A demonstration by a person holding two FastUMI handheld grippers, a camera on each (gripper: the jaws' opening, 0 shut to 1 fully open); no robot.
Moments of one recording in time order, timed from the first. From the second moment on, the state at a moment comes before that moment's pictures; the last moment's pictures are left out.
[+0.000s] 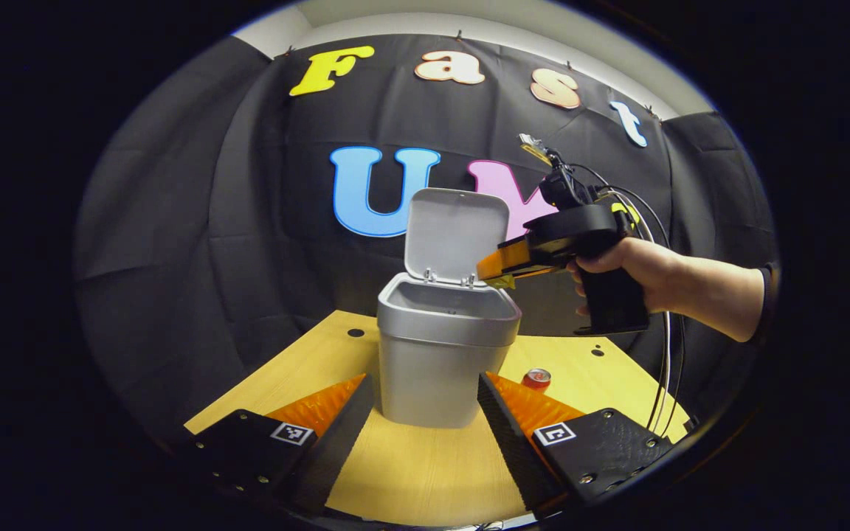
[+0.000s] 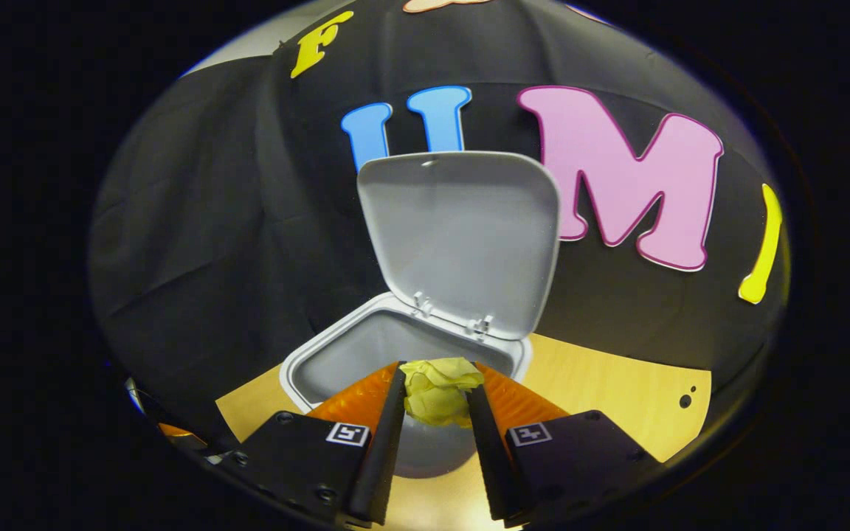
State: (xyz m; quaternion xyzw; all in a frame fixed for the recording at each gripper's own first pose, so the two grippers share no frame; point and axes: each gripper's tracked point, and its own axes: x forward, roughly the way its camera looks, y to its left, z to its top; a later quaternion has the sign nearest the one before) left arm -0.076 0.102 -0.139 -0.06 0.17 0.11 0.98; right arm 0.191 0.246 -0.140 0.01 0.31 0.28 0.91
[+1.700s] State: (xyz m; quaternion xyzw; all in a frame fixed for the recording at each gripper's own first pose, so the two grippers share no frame) left arm 0.066 -0.064 -0.310 0.00 0.23 -0.11 0.97; right arm 0.093 -0.066 -0.168 -0.02 0.16 -0.02 0.99
